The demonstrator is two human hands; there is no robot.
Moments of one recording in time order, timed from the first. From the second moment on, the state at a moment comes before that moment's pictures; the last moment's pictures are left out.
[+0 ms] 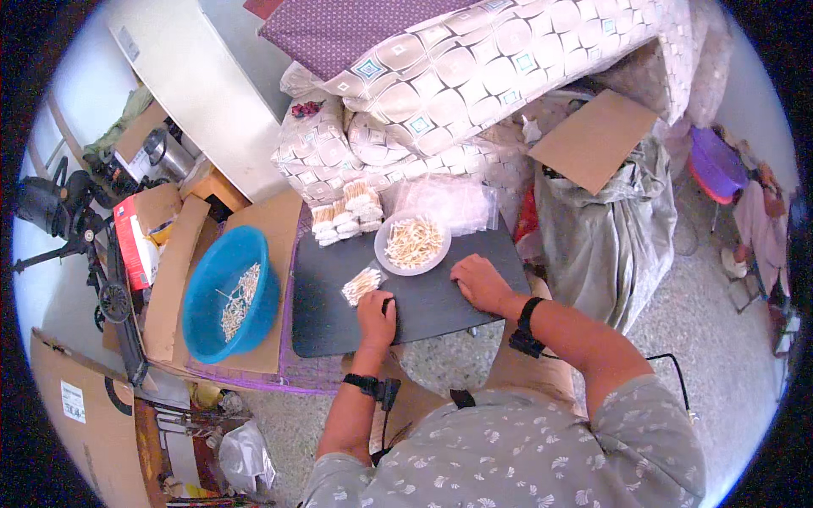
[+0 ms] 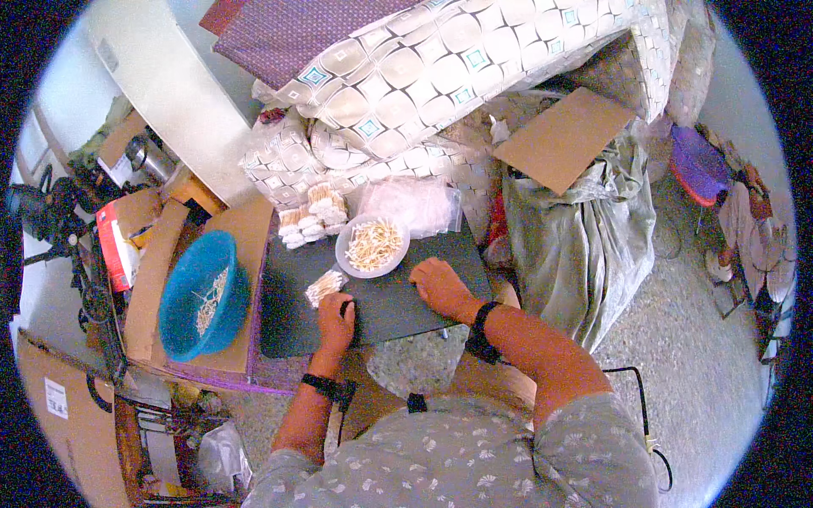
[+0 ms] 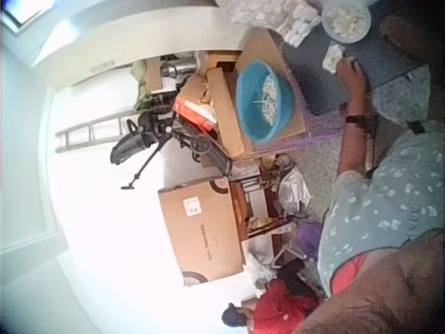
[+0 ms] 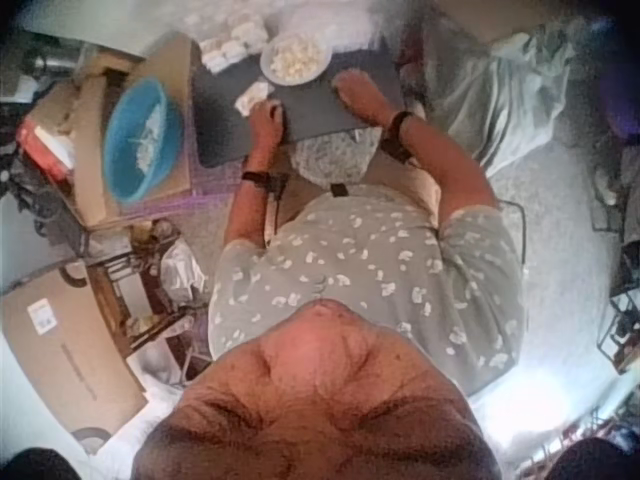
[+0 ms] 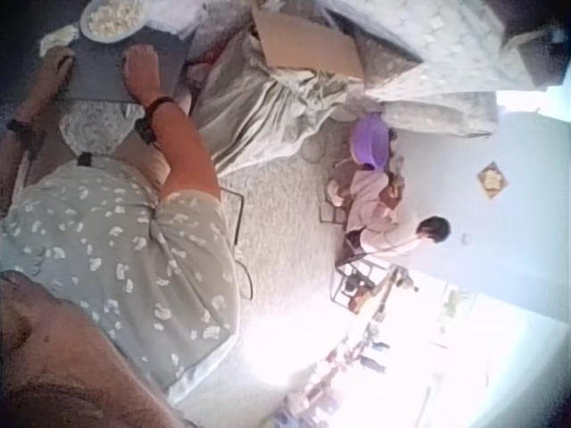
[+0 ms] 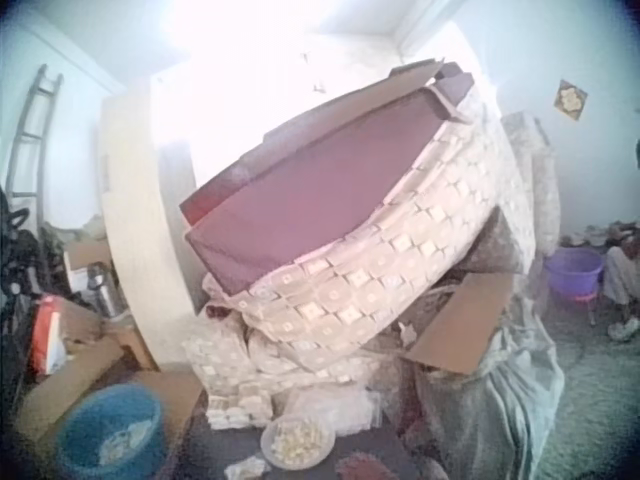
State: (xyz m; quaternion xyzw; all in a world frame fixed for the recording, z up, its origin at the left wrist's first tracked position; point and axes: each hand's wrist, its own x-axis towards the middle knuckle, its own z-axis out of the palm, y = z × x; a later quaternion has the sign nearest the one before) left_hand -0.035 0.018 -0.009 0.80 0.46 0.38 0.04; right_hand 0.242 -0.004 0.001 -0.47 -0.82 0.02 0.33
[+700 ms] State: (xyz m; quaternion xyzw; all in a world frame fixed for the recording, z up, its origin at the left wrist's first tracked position) left_hand -0.037 0.015 -0.015 0.77 0.48 0.42 0.06; right_hand 0.240 -0.004 0.005 -0.46 -0.82 0.03 0.33
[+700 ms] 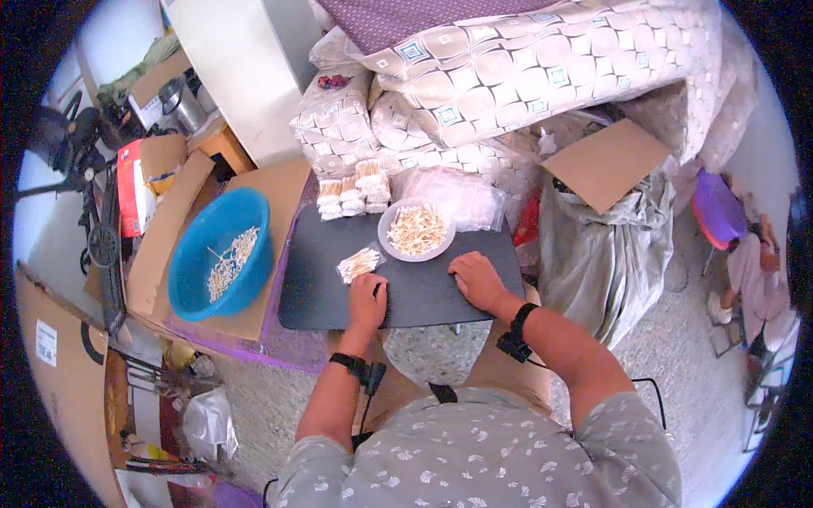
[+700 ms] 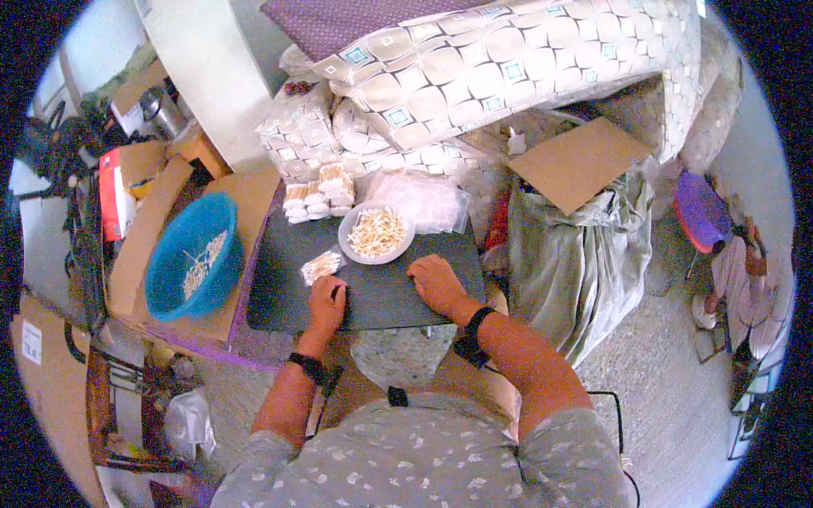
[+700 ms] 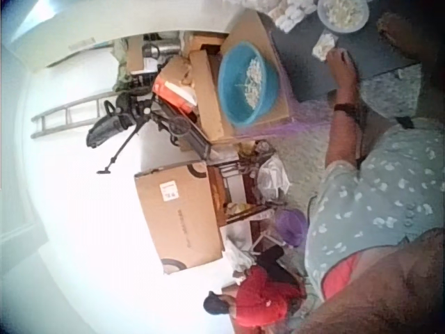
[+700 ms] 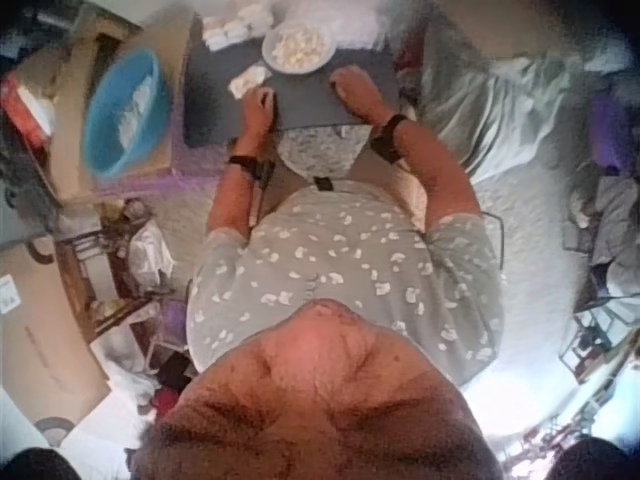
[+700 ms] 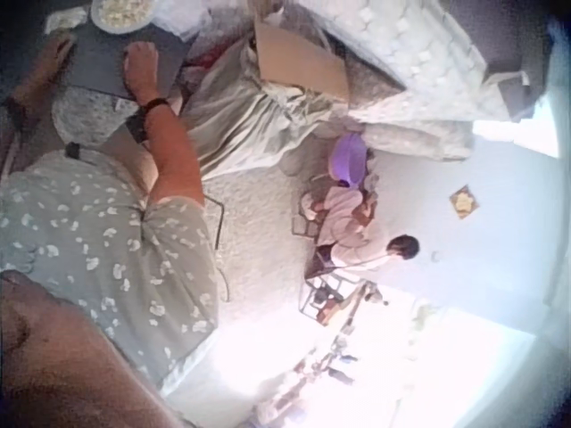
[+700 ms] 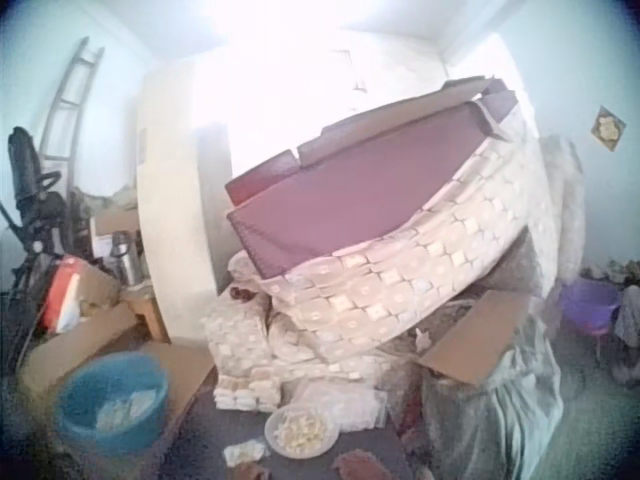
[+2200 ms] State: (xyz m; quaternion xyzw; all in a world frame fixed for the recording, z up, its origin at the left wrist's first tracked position) left_hand -0.045 0.023 -0.018 0.73 0.49 0.46 0.12; right_hand 0.248 0.019 0.022 -0.54 -0.70 0.22 0.43
